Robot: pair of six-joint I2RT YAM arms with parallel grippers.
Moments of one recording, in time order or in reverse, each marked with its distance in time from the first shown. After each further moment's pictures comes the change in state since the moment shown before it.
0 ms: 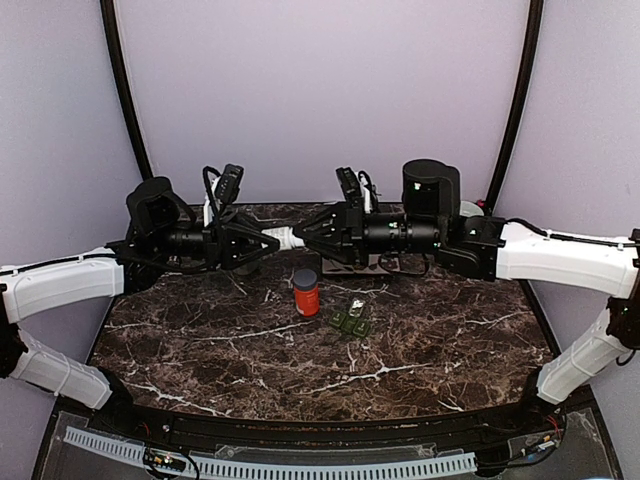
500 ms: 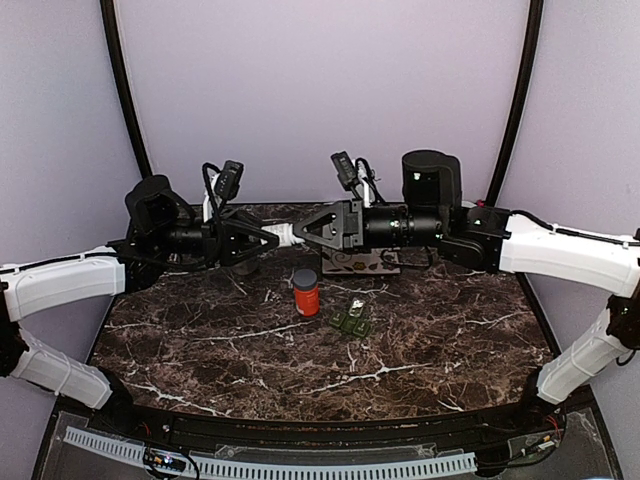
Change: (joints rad) left arm 0.004 0.006 0.008 0.024 0.013 -0.063; right arm 0.002 0.004 0.066 -0.105 -0.001 -0.286
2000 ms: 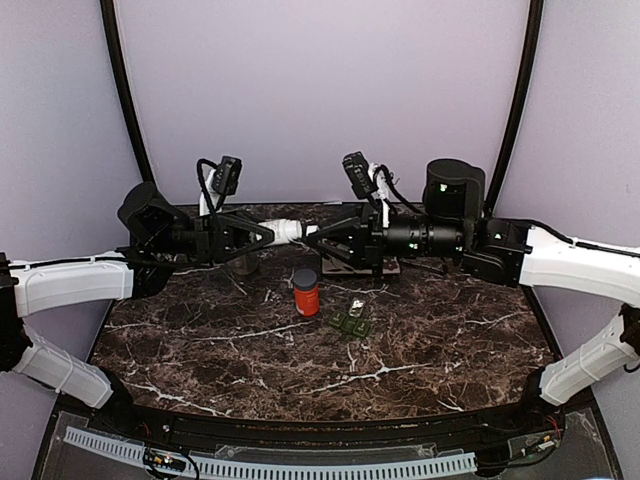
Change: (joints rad) left arm -0.011 0.044 -0.045 0.362 0.070 -0.367; right arm 0.019 -0.118 -0.113 0.070 0.025 -0.650
